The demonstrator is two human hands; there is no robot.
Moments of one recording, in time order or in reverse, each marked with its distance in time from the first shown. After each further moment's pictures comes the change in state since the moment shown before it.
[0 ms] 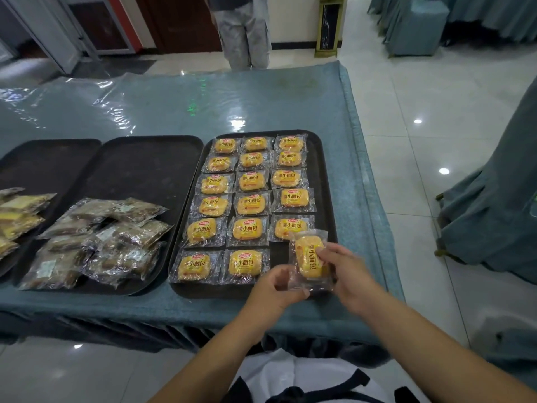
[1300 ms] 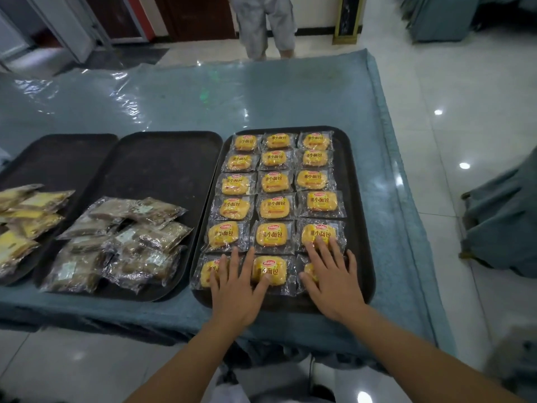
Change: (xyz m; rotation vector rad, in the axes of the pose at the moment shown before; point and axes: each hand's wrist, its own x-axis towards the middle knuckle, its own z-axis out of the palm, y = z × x) left_hand 0.046 -0.056 -0.109 1.091 0.319 -0.039; right_hand 0.066 0.060 0.039 -1.598 0.022 -0.567
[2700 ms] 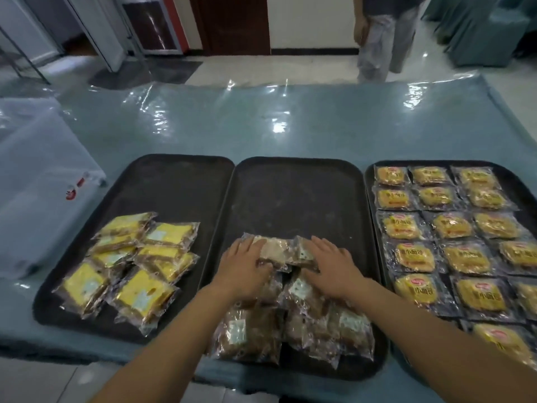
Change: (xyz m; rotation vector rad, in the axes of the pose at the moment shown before) left_hand 0.174 -0.375 -0.217 -0.021 -0.118 0.209; right_hand 0.228 -0.393 0.019 0.080 -0.217 -0.080
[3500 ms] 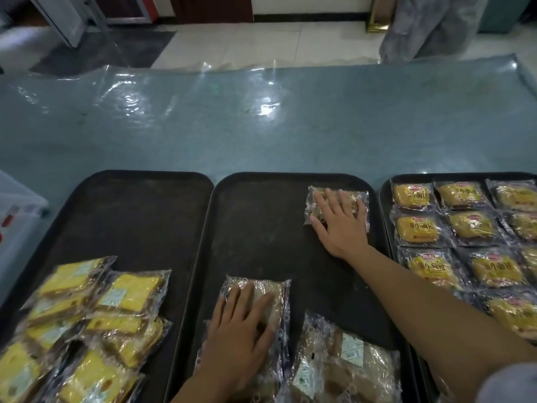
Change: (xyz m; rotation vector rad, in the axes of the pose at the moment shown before) left_hand 0.045 -0.007 0.021 0.070 -0.052 0.029; right_hand 0.199 0.087 -0.042 -0.193 0.323 0.155
